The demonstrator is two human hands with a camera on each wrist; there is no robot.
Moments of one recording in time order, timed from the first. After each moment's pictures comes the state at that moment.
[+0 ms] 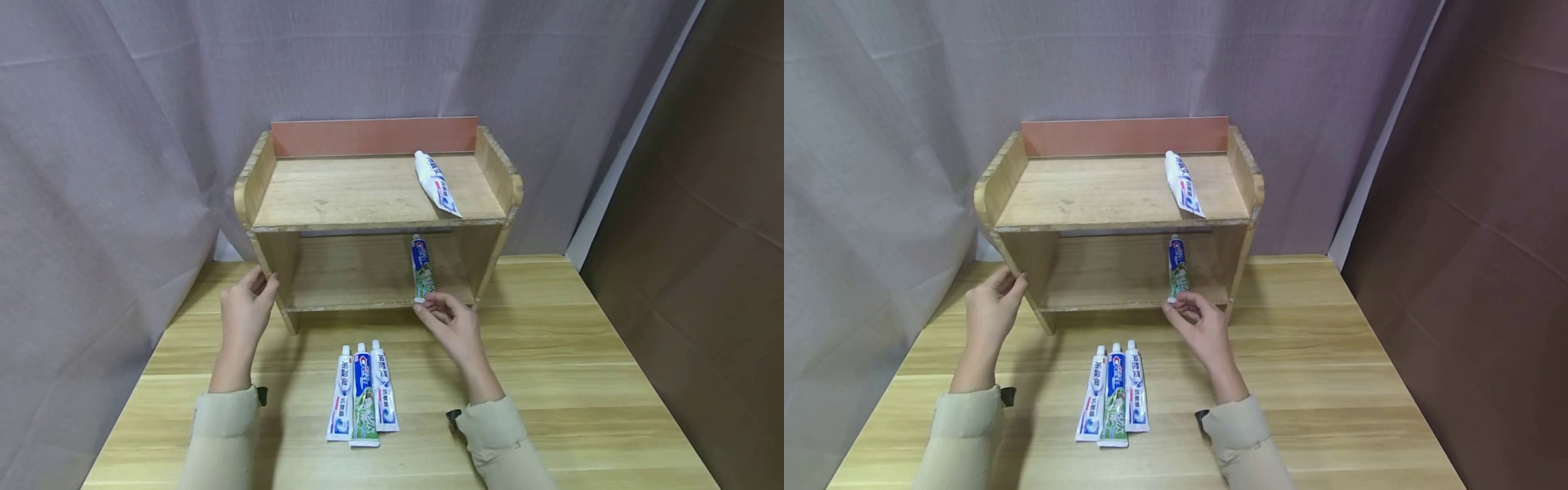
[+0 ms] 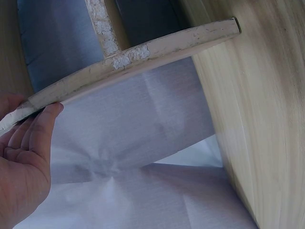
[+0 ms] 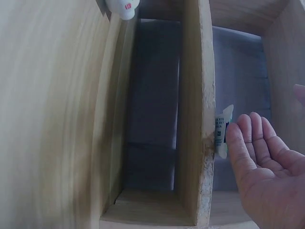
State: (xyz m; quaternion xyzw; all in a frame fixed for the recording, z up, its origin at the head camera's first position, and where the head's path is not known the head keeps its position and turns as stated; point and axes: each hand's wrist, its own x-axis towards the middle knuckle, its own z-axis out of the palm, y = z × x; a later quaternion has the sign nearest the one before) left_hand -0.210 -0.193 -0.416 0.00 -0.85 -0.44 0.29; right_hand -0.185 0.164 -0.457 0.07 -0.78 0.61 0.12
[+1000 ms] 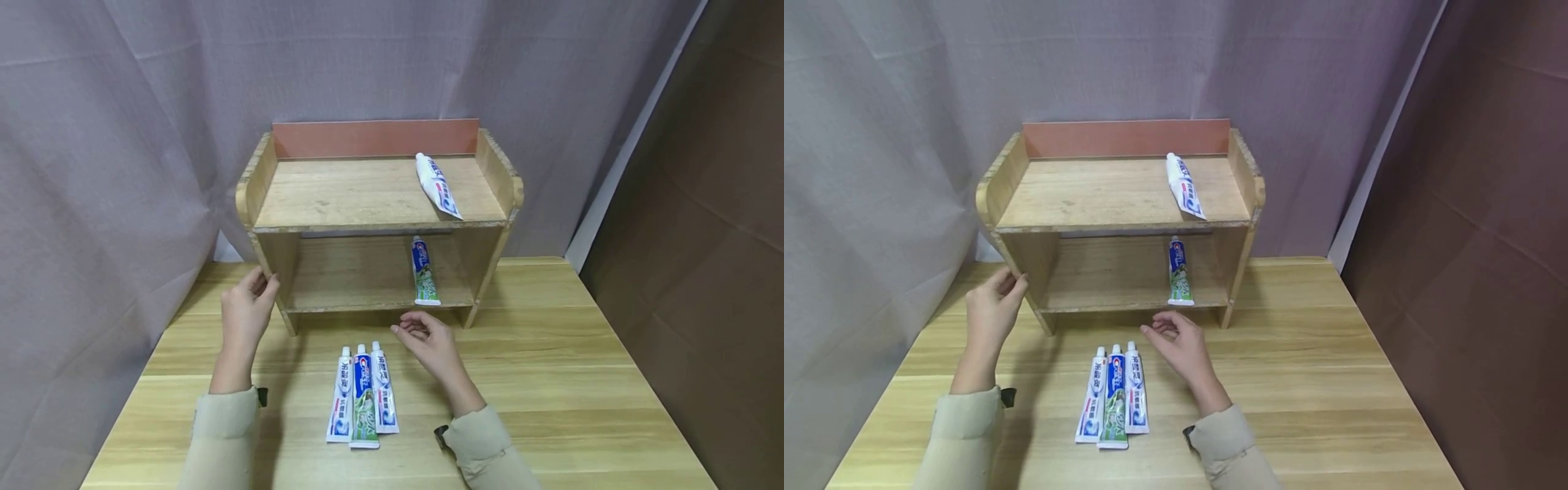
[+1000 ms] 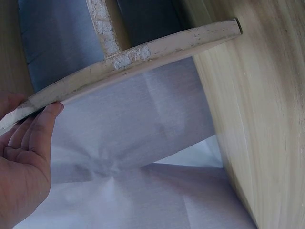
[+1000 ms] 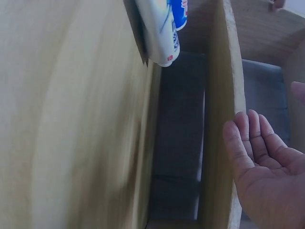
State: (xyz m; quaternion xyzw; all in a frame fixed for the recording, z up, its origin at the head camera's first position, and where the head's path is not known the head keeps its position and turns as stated) left_hand -0.212 -0.194 -0.418 -0.01 -0.85 -0.43 0.30; right_hand -0.180 0.134 -0.490 0.08 -0.79 0.60 0.08
